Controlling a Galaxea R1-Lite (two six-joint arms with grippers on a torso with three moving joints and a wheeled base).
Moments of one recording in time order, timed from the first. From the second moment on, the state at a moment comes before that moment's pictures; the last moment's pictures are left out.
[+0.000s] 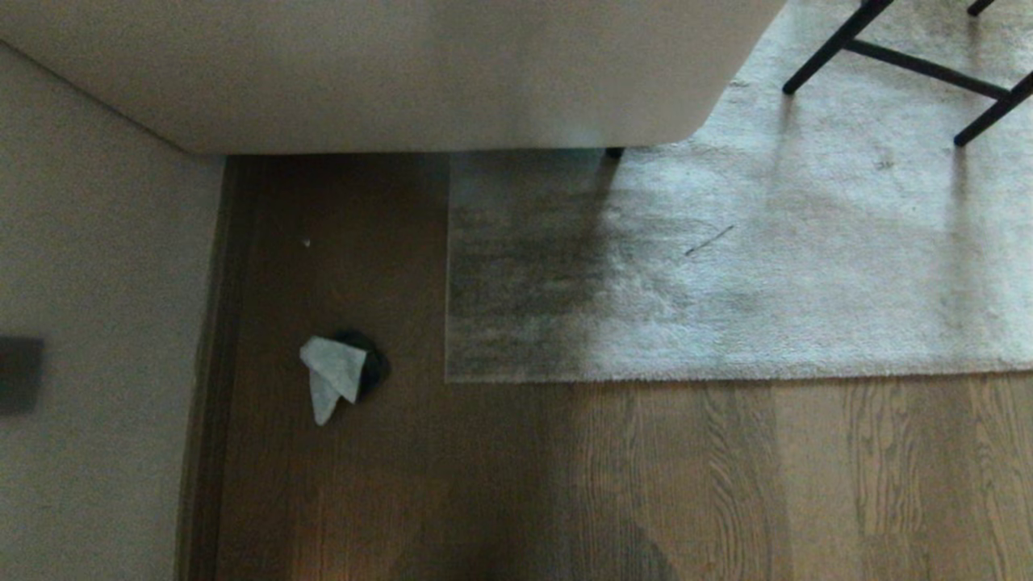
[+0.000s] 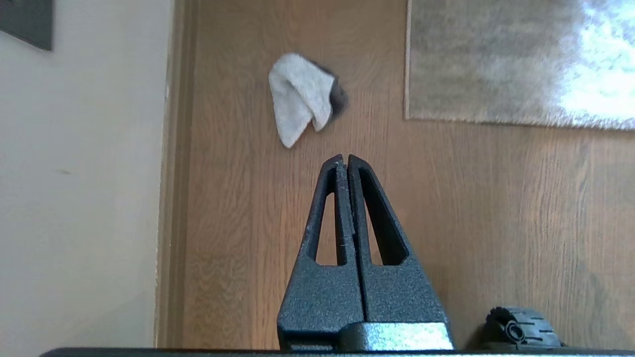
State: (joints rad) left arm 0.00 0.00 0.00 -0.01 0.02 -0.06; right arm 0.00 0.00 0.00 0.00 -0.03 0.01
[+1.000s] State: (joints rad) left arm 0.00 0.00 0.00 -0.01 0.02 -0.05; right arm 0.00 0.00 0.00 0.00 -0.03 0.01
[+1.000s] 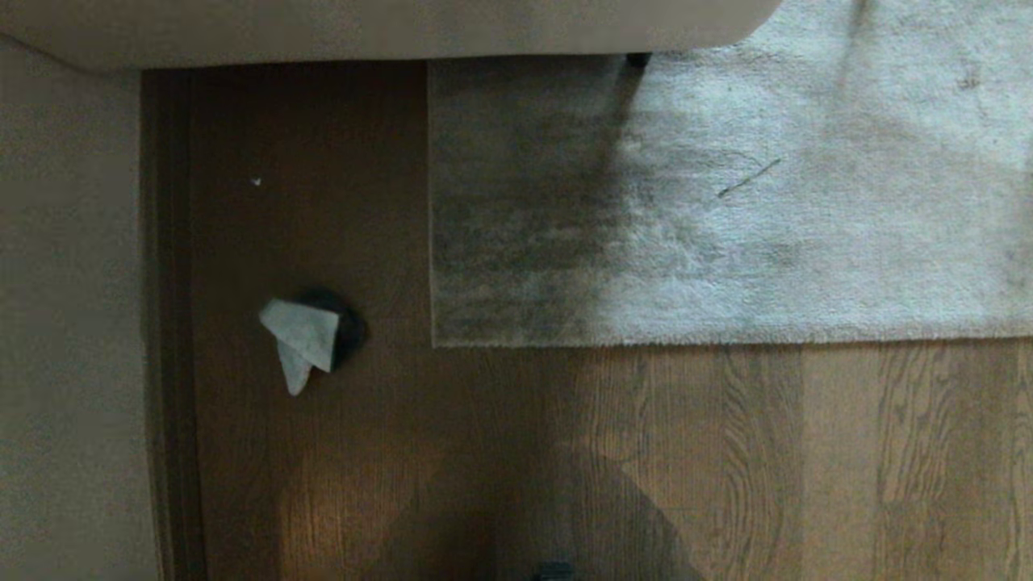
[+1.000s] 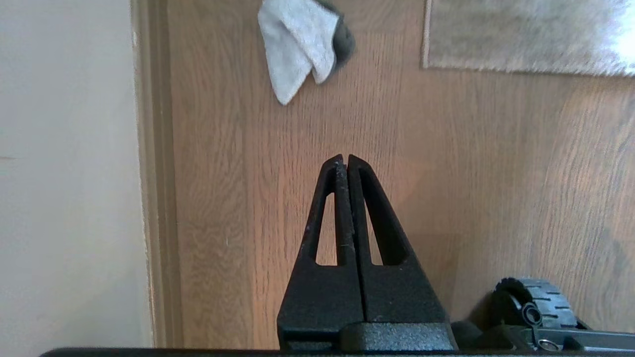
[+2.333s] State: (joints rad) left arm 0.00 0.00 0.00 -0.01 0.02 -0.06; right arm 0.00 0.00 0.00 0.00 -0.03 0.01
